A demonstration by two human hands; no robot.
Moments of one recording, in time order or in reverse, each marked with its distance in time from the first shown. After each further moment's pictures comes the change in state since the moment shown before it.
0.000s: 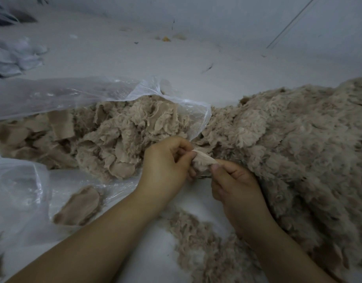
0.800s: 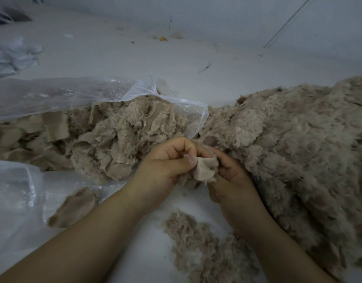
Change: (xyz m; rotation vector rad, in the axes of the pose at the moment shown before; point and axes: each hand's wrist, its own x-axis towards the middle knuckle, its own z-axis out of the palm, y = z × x) left_hand -0.003 0.012 -0.011 -0.659 -0.447 -0.157; right_hand 0.004 -0.002 -0.002 0.045 -0.107 -0.025
